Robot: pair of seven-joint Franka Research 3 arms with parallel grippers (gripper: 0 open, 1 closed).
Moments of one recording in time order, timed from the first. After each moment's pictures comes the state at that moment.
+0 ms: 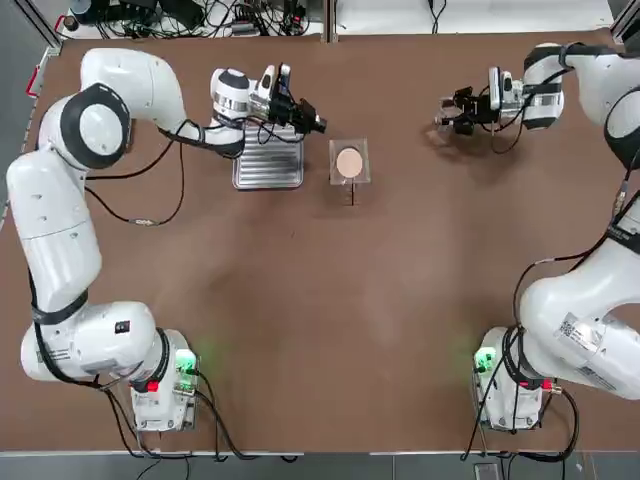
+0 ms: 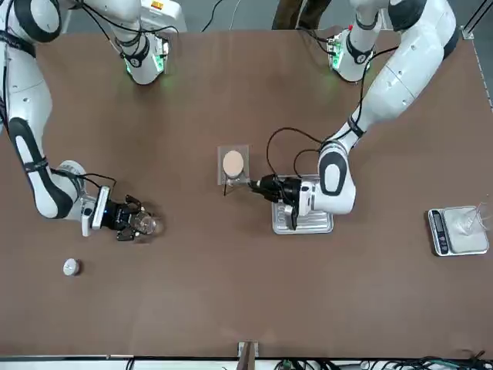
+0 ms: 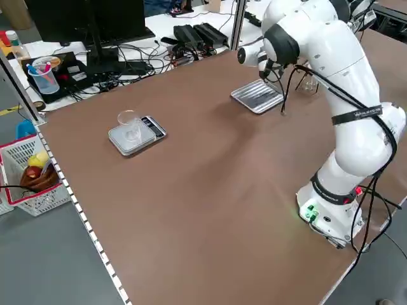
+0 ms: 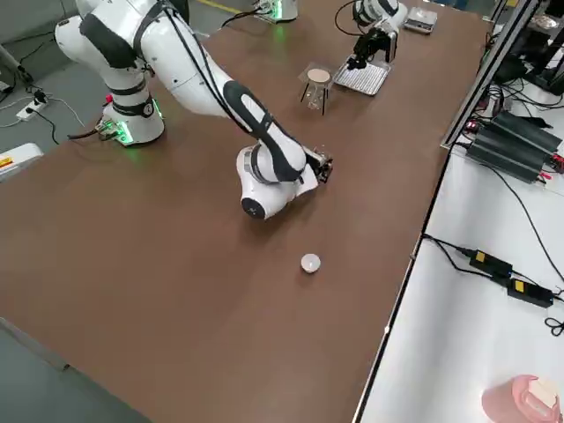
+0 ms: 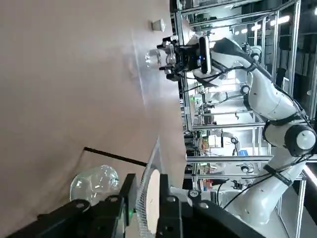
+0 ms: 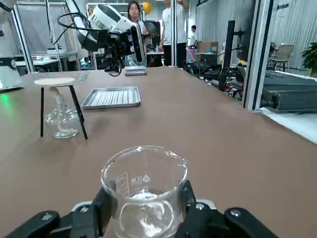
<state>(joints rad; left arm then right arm) 0.15 0.86 -0.70 -1.72 -1.19 2.25 0.89 -0.53 0.81 0.40 -1.80 1.17 1.96 -2.50</state>
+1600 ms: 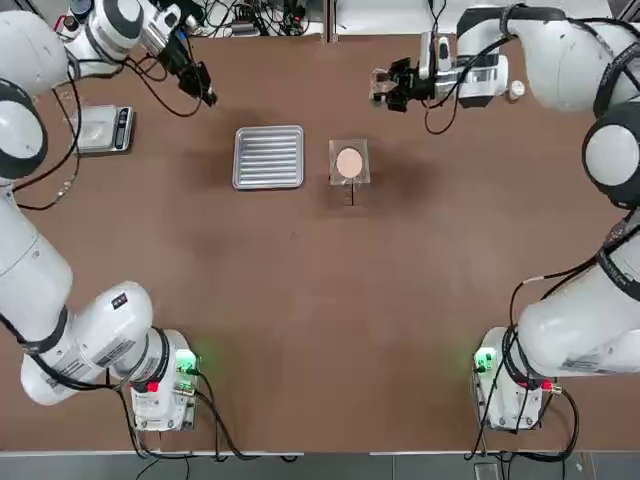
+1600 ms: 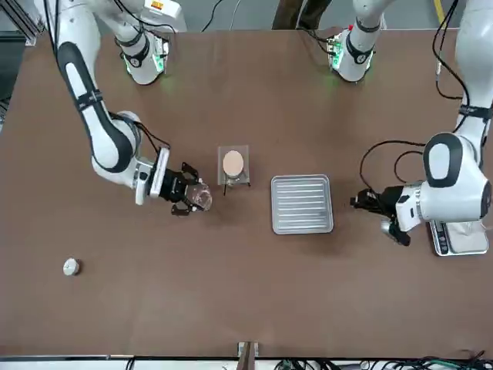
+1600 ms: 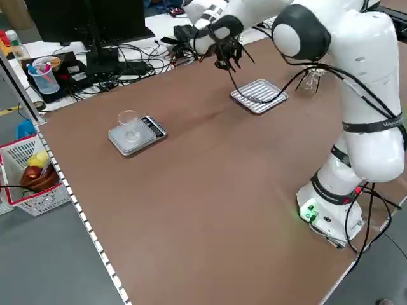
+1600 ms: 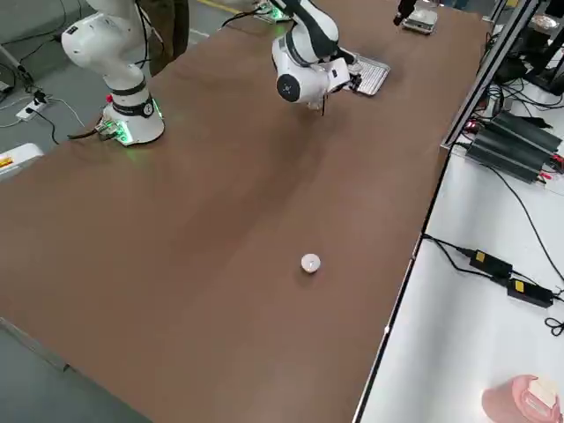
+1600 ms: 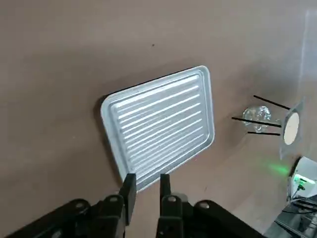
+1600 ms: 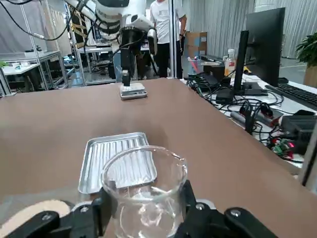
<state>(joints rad) 0.58 0.53 -0.69 -1.71 -0.28 1.93 0.29 -0.03 0.39 0.41 -2.04 1.67 2.27 -2.36</state>
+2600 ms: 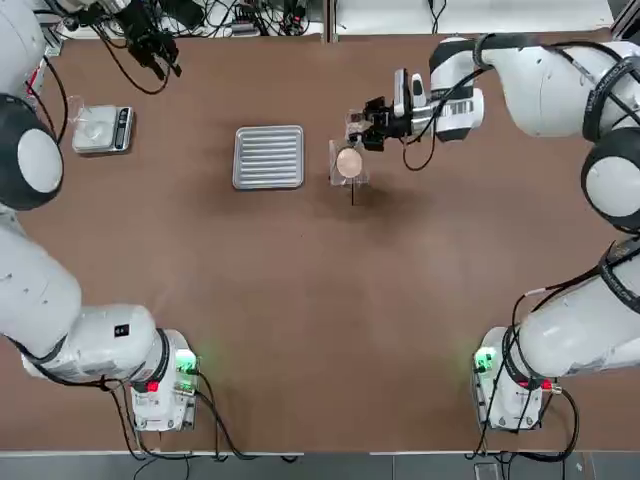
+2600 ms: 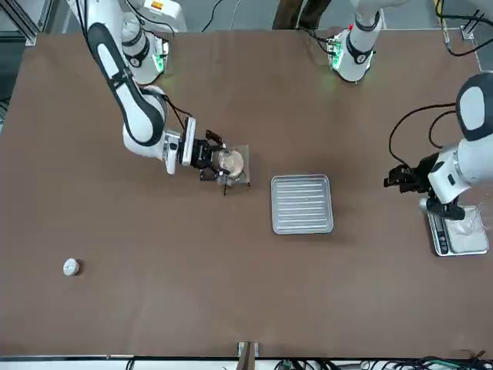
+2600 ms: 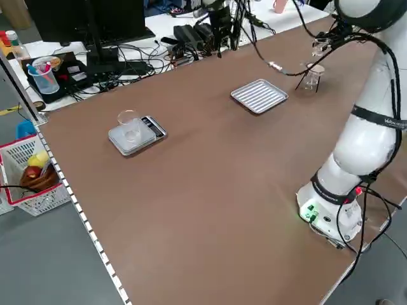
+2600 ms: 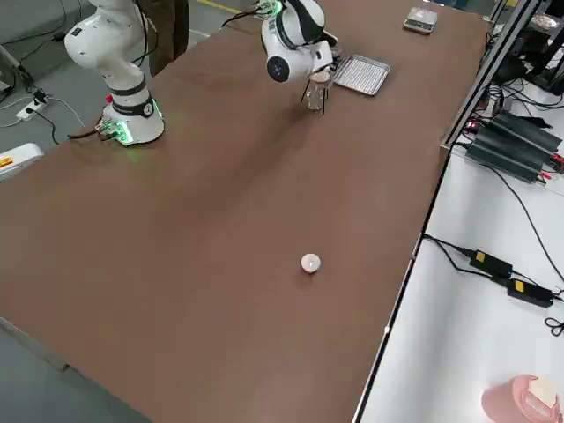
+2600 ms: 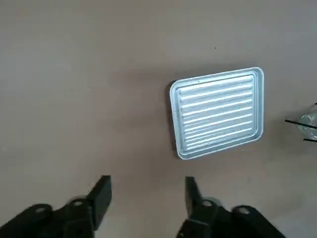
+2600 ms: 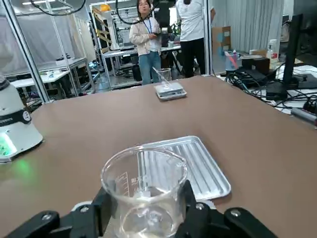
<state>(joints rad) 0.02 0.19 0.00 -1.71 -0.27 1.79 0.22 0.10 0.30 0.44 -2.19 1.81 2.28 -2.38</state>
